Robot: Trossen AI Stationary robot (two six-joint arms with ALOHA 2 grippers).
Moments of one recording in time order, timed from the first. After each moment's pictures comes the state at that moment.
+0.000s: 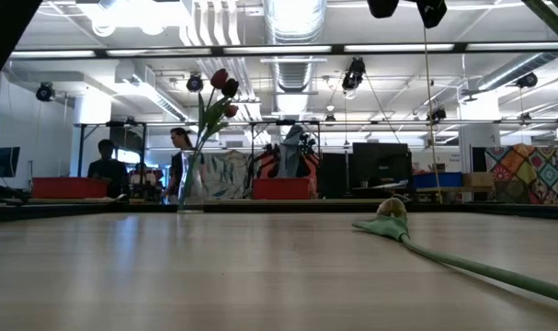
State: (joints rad) left arm -0.11 2.06 1.81 0.05 0.33 -0.23; right arm -0.40 0.80 0.97 -0.41 -0.31 -0.05
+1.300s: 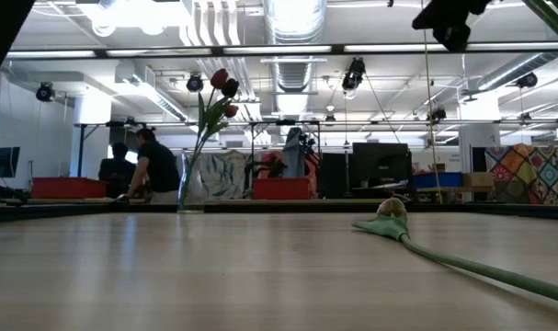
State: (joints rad) left arm -0.06 1.98 2.00 -0.29 0.19 -0.11; right arm -0.40 0.81 1.00 -0.71 -0.30 0.16
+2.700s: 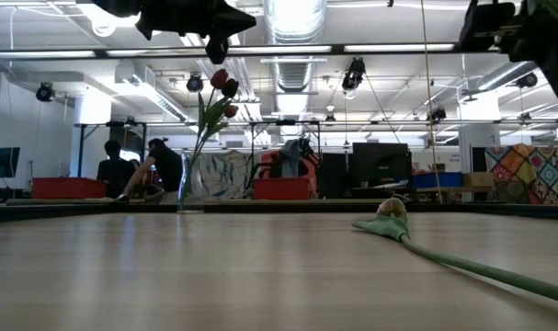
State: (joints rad) left arm 0.65 1.32 1.15 0.04 0.71 -0.22; right arm 0.28 1.11 0.99 -1.30 -0.09 2.12
